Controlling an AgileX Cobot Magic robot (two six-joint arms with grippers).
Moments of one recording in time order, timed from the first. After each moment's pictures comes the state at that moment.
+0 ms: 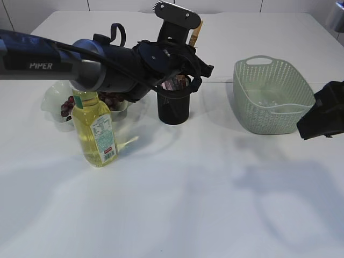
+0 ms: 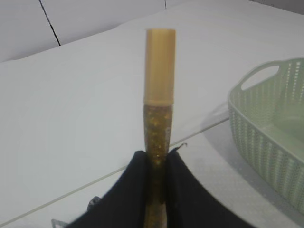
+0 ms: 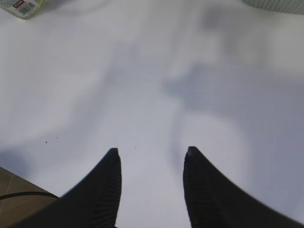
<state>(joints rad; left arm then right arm) -0.68 2.25 -1.67 -0.98 -0.36 1.03 0.15 1.21 -0.99 0.33 0.98 -0.23</state>
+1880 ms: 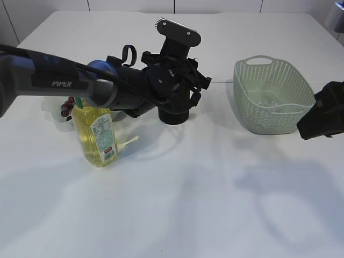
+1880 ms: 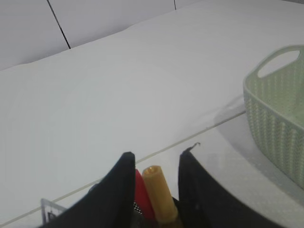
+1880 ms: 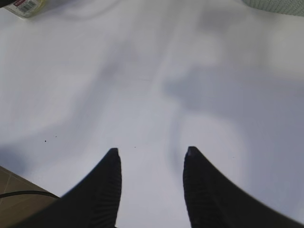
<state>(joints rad) -0.68 2.33 -1.67 -0.83 -0.46 0.90 0.15 1.21 -0.99 0.33 0.98 -0.24</state>
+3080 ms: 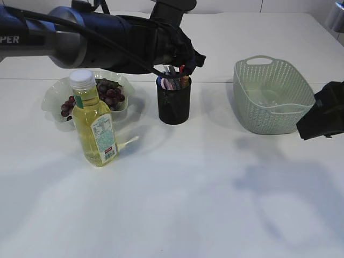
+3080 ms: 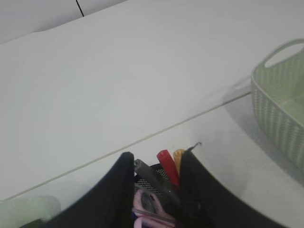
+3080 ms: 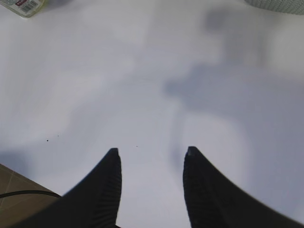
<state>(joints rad) -0.70 2.14 -1.67 -1.72 -0.41 1.76 0.15 1.21 -0.99 0.34 0.98 -0.24</state>
